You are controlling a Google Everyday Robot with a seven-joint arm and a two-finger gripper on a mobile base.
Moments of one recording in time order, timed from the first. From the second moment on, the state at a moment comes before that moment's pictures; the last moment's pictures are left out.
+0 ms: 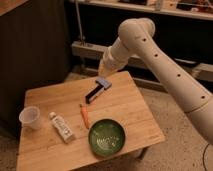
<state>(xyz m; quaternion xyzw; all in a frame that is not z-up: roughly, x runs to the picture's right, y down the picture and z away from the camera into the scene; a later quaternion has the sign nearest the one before) -0.007 -0.073 0.646 0.00 -0.32 -0.64 0.70</state>
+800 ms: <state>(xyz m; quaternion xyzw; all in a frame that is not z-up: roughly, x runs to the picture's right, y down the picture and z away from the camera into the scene) -0.051 -0.042 0.695 -0.15 -0.33 -0.49 0.79</state>
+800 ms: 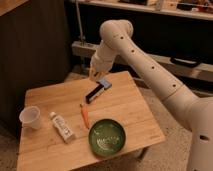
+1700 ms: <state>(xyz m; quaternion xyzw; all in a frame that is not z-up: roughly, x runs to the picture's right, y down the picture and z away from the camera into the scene) -0.057 0.015 0.704 -0.06 -0.31 -0.44 0.84</state>
